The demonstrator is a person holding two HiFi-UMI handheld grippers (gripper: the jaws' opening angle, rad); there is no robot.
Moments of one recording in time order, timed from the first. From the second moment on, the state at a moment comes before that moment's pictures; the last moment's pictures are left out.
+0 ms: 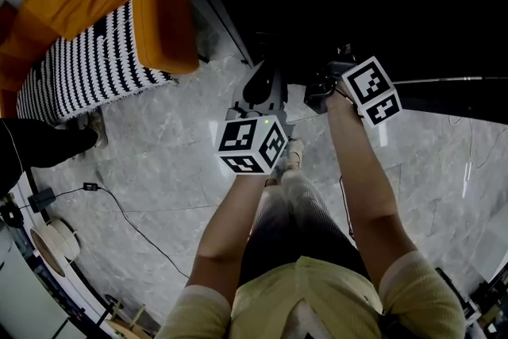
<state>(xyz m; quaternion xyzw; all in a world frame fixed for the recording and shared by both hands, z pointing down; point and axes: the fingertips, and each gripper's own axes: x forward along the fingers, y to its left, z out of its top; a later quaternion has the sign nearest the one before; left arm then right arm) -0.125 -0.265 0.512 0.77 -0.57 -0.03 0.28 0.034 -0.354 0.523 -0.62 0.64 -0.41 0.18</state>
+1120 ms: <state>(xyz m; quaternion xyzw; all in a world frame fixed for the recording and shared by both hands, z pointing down) -0.106 -0.241 0.514 0.77 -0.52 -0.10 0.36 0.033 -0.295 0.528 -0.61 0.65 -0.42 0.19</state>
